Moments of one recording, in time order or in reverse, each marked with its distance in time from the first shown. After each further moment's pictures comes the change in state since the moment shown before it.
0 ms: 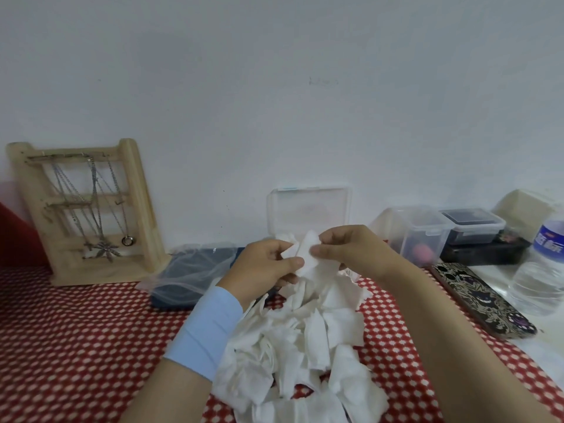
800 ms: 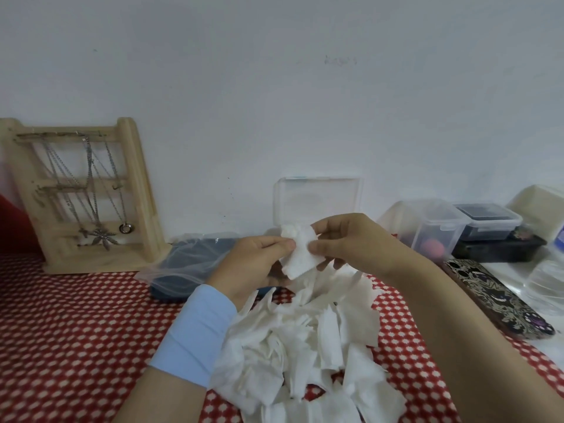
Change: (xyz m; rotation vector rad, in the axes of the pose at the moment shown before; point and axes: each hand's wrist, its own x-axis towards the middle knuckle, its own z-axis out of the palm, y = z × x) left_hand -0.007 -0.004 -0.015 -0.243 0.054 -0.110; right_hand 0.002 -0.018 0.019 -0.049 -0.073 -0.017
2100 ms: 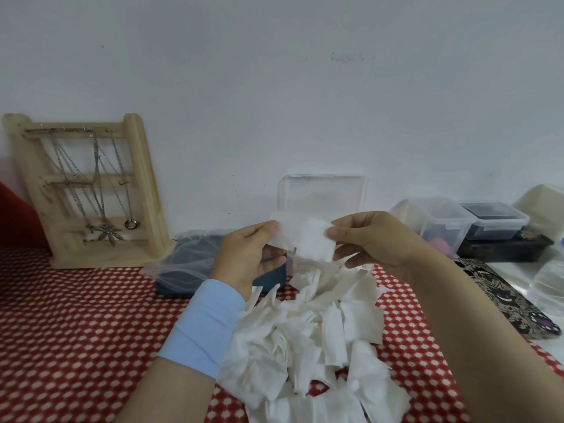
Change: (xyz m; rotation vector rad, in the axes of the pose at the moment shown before) left_hand 0.006 -0.003 -0.005 -0.371 0.212 0.030; right_hand -0.001 0.006 -0.015 0.241 0.067 0.158
